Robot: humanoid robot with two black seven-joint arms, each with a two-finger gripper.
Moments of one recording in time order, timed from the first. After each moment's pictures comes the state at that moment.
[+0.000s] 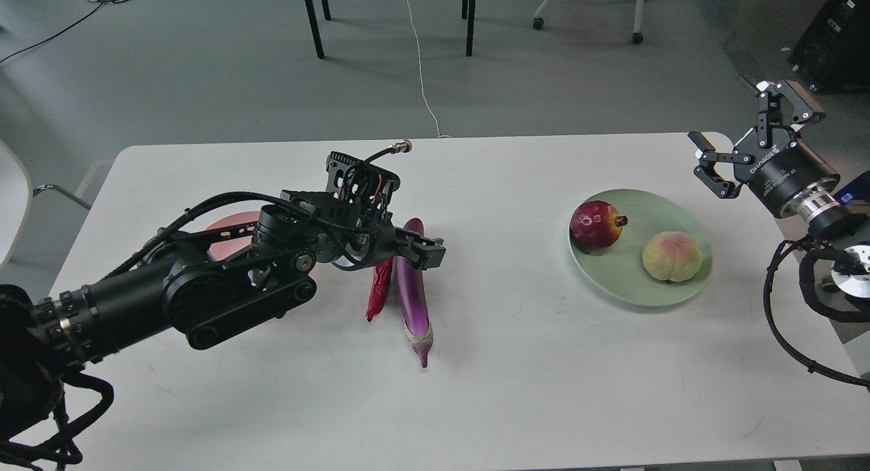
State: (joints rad) left arm -0.91 0.23 -0.36 -1.26 1.70 -0.49 0.35; right arm 0.81 -0.71 0.22 0.83 0.21 0.49 0.49
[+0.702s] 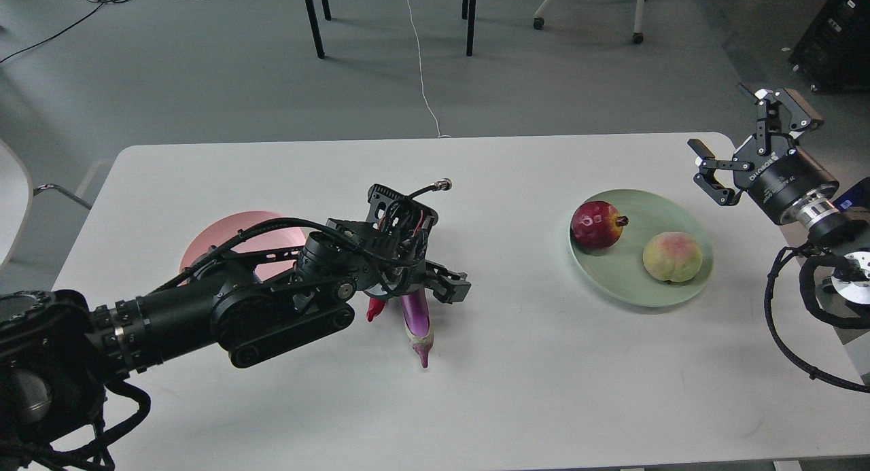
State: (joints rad) left arm -0.91 0.14 -0.29 -1.19 1.70 -0.49 0.36; right arm 0.79 -0.71 0.22 0.83 0.21 0.49 0.49
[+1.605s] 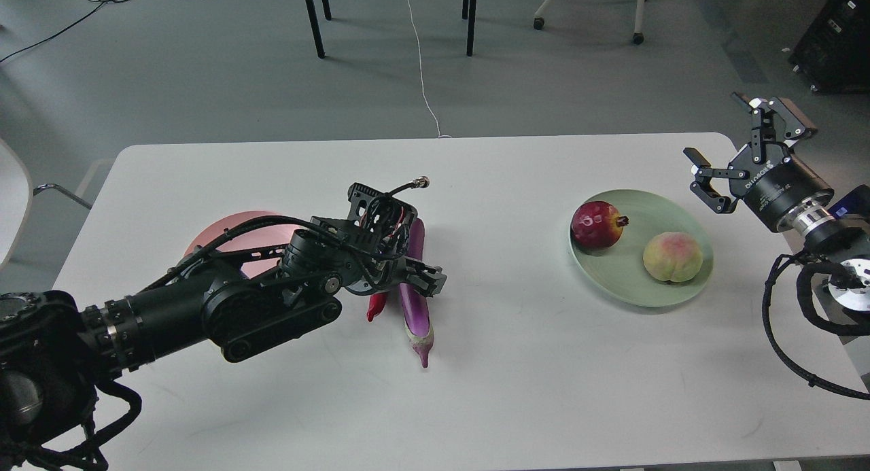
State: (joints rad) left arm -0.90 0.16 -0.28 -1.13 1.69 -0.49 0.36; right arm 0.78 -0.71 0.21 0.84 0.20 0.49 0.49
